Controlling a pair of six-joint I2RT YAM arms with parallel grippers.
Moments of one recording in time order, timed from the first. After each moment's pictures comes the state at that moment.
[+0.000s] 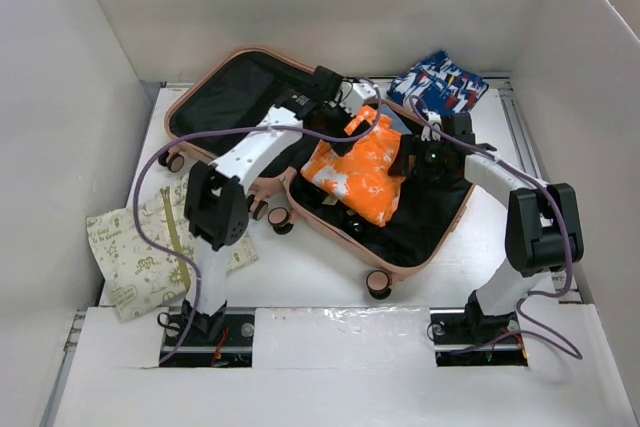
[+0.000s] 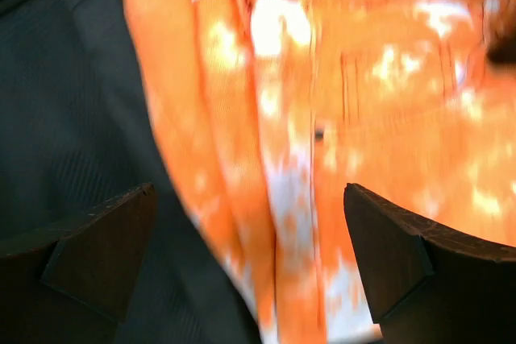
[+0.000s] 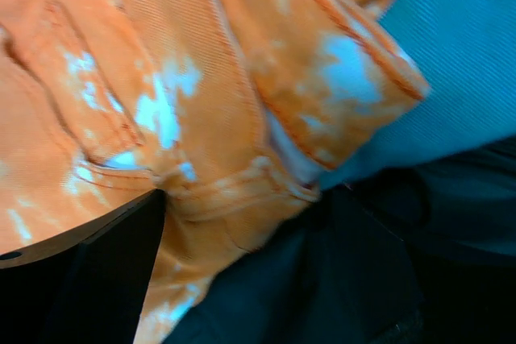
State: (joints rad) left arm -0.59 1.99 1.91 -0.75 0.13 0.30; right arm 0.14 1.67 1.08 -0.28 -0.45 0.16
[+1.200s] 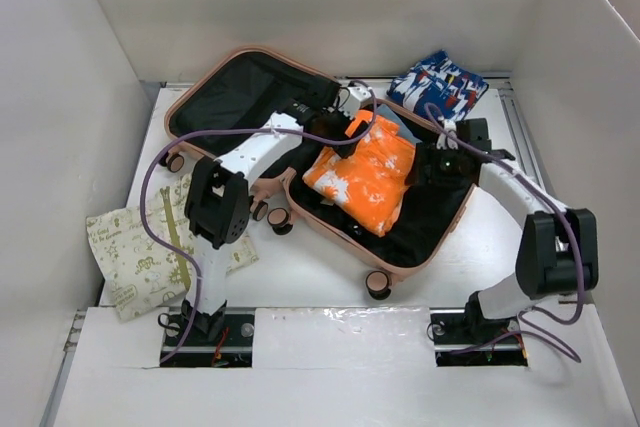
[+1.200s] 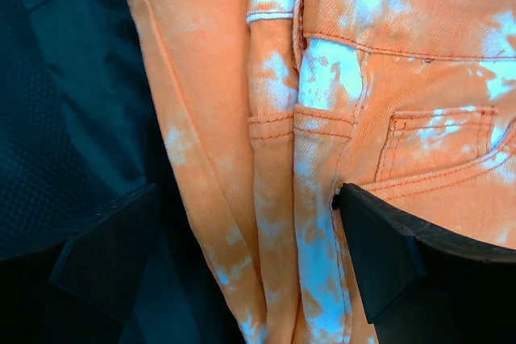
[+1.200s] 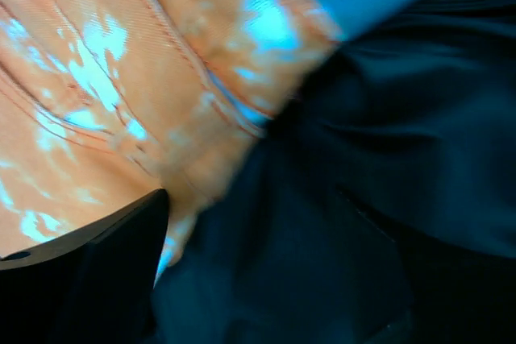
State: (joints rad) left arm -0.58 2.06 1.84 -0.59 0.20 0.20; right arm 0.09 1.53 0.99 -0.39 -0.39 0.15
